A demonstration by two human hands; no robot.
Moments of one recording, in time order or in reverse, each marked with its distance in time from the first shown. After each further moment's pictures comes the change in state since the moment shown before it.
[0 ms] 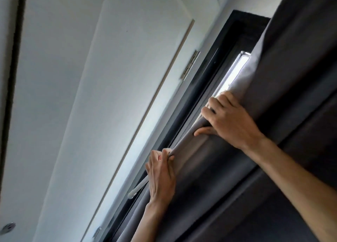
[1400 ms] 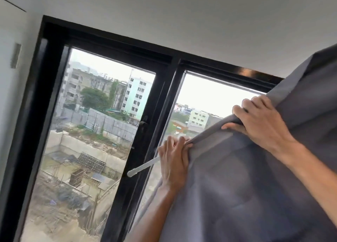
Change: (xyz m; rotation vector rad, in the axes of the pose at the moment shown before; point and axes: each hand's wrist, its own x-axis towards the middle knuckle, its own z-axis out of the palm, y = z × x) left_hand -0.370 0.451 0.154 -0.264 -0.264 0.396; right_hand -0.565 0.226 -0.356 -0.211 -0.478 0.497
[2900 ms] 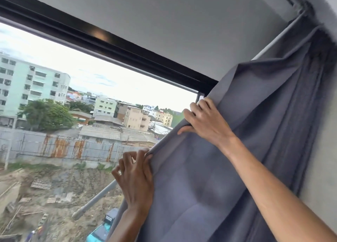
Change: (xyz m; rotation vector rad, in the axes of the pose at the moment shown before) left_hand -0.206 0.299 0.293 -0.261 -0.049 -0.038; right_hand -0.338 0.293 0.039 -0.465 -0.071 -0.135
